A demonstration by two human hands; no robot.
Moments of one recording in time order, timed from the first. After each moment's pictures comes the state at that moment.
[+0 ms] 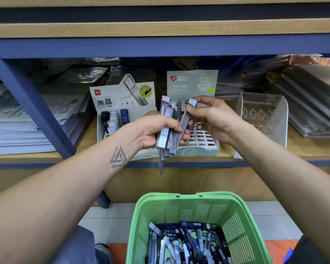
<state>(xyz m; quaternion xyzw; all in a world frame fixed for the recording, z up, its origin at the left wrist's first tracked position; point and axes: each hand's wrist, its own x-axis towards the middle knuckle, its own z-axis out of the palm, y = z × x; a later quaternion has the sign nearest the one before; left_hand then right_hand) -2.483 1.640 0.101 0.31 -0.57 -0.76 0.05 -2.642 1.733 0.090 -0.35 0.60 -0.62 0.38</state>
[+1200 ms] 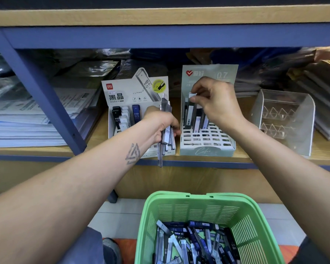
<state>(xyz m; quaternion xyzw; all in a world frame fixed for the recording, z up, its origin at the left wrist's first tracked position) -2.492 1.605 0.078 0.48 -0.58 -0.62 0.20 -2.632 1.694 0.097 -0.56 0.70 -0.44 -0.06</state>
